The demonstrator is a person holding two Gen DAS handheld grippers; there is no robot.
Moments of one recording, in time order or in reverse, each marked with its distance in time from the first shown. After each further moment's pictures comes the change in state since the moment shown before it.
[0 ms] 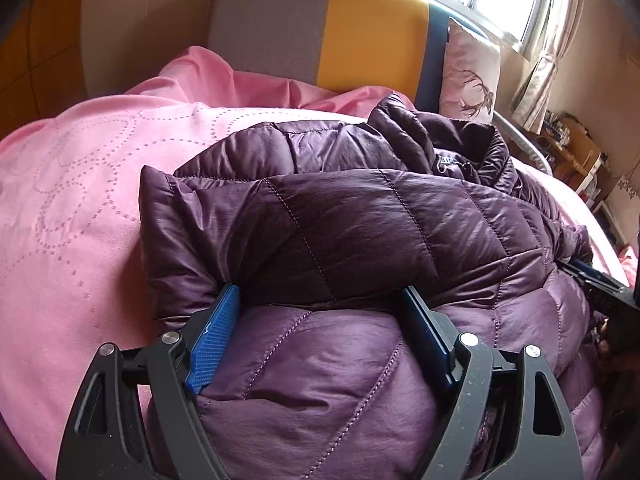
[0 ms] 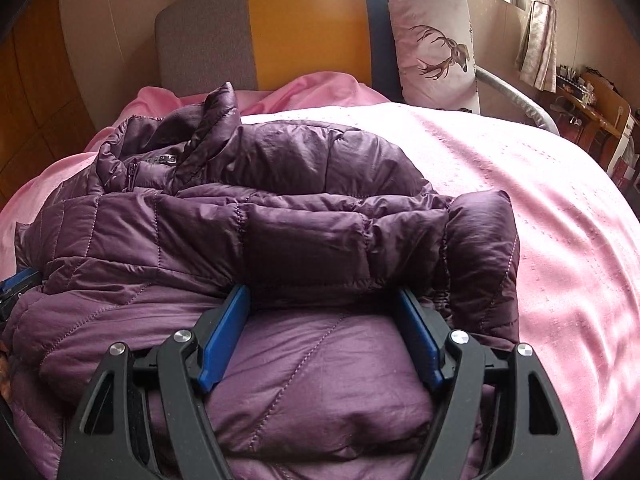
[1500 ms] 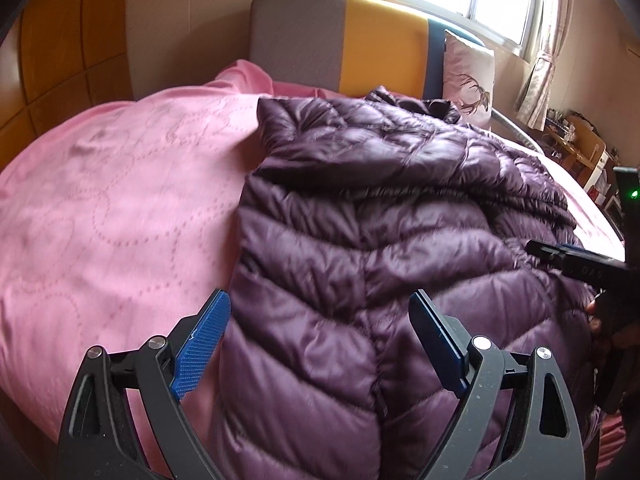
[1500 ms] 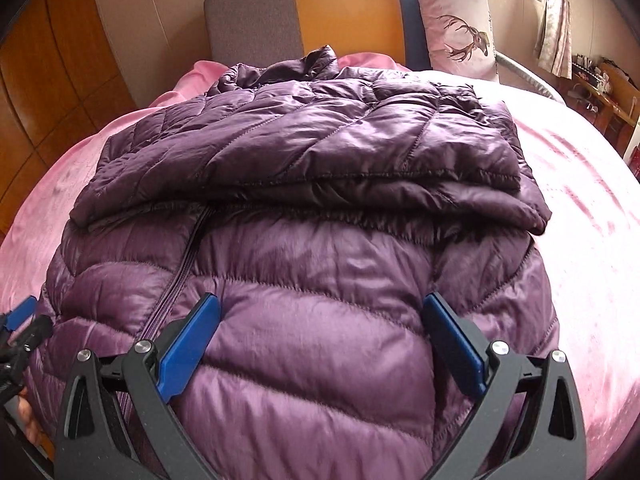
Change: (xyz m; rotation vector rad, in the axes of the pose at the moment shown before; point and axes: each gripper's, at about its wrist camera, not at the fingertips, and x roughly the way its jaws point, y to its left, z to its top) left arm -0.146 -0.008 -0.145 -0.018 -0.063 0.102; right arm -0.096 0.059 -0.103 -0.008 0.062 0.103
